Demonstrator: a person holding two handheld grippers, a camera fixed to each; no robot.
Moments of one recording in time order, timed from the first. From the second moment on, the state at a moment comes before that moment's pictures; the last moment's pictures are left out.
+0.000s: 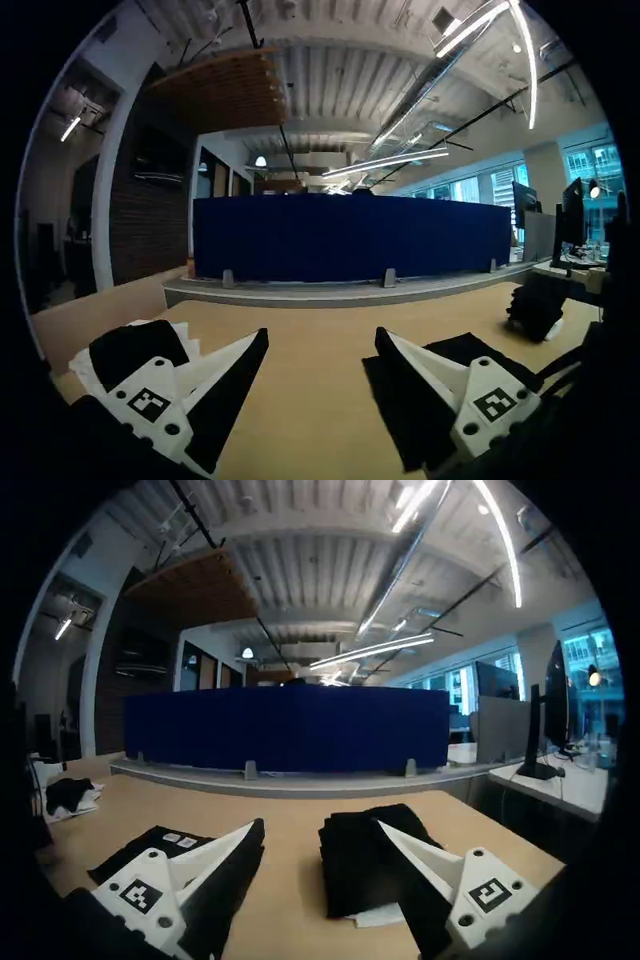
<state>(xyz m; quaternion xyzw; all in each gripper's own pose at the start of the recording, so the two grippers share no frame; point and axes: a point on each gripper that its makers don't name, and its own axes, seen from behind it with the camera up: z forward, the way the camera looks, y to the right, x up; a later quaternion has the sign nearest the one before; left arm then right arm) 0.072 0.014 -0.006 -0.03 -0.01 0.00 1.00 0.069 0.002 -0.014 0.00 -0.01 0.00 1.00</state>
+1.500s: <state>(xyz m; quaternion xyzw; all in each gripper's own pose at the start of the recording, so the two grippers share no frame) 0.115 0.104 -0.065 -0.27 -0.19 0.14 0.93 0.111 -0.076 -0.061 0.26 -0.23 -0.12 0.93</state>
